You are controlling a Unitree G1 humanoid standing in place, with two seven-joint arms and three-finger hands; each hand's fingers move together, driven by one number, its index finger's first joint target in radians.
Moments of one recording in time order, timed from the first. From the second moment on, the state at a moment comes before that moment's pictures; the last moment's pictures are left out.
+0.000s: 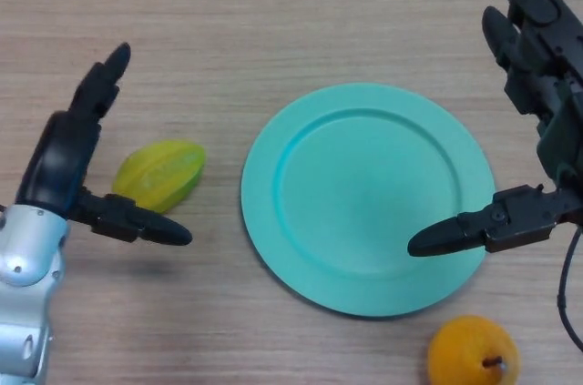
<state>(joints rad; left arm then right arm) -0.27 0.33 0.08 0.13 0.24 0.04 -0.14 -0.09 -0.22 0.01 -0.68 0.00 0.38 0.13</state>
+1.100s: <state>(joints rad) -0.28 0.33 0.02 0.24 0.50 -0.07 -0.03 -0.08 -0.22 -0.02 -0.71 0.00 0.39 0.13</state>
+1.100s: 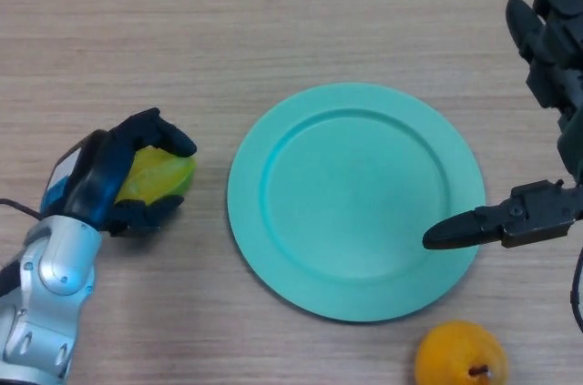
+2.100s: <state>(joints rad) -0.25 0.19 -0.18 -0.07 0.33 0.01 -0.30 -0.10 -0.22 -0.02 -0.75 0.00 0.43 0.13</state>
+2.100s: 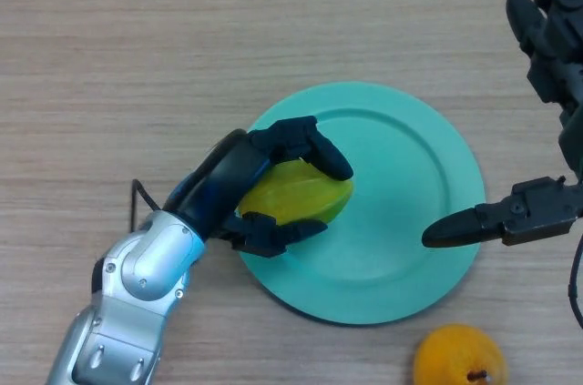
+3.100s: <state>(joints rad) -0.15 0.28 0.11 -0.34 -0.13 0.10 -0.21 -0.09 -0.22 0.00 -0.67 0.00 0.42 0.14</state>
